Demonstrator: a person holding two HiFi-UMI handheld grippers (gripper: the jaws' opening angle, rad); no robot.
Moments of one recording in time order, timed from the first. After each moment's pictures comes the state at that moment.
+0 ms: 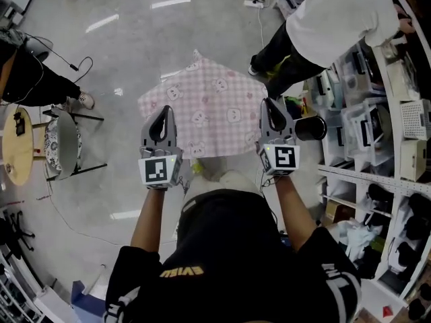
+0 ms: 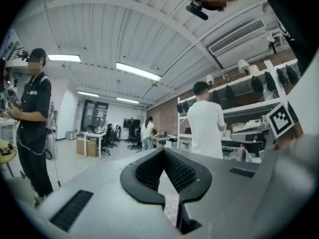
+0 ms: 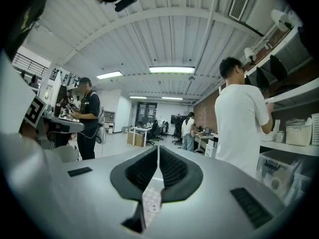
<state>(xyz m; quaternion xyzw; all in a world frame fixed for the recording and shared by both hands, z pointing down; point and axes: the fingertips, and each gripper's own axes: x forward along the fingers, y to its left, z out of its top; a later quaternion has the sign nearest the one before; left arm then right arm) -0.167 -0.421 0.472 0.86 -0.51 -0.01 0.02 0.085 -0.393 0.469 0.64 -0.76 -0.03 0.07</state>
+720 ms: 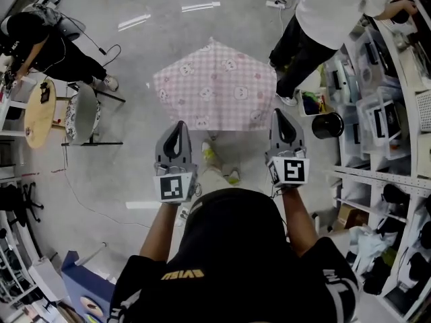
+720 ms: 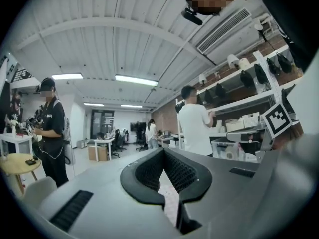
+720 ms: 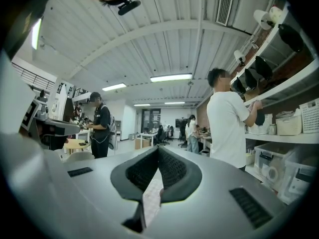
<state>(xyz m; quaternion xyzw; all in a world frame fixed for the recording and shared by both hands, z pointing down) -0.114 -0.183 0.448 0.83 -0.56 0.01 -0.02 0.127 -0.191 0.458 0.62 -0.79 -0.03 0.02</state>
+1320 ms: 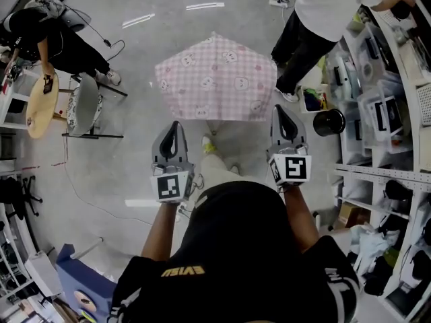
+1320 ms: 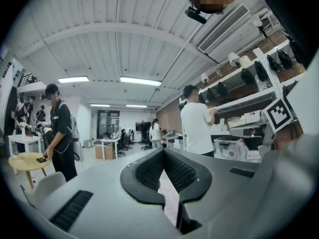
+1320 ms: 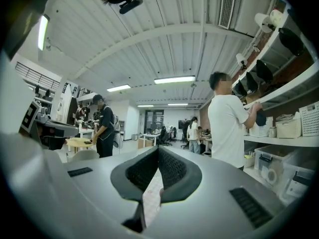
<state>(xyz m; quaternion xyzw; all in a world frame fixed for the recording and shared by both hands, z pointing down) -0.123 -0.123 0.467 0.81 -0.58 0.02 -0.02 0.132 -0.140 0.463 0.60 -0.80 -0.04 0.03</state>
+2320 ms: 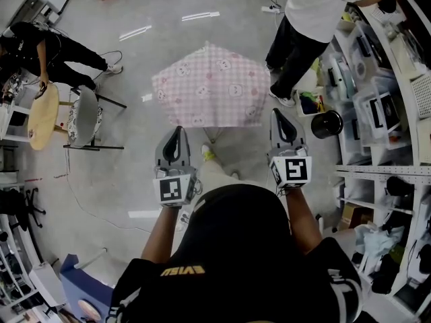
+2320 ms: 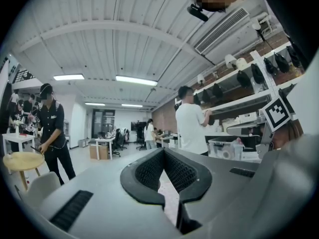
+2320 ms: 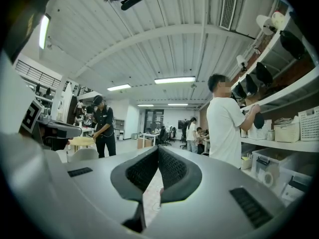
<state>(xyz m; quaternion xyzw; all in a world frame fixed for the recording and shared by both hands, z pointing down) -0.094 -0.119 0.462 0.83 -0.56 0.02 -0.02 0.153 -0.129 0.453 0.61 -0.79 -0.04 0.03</state>
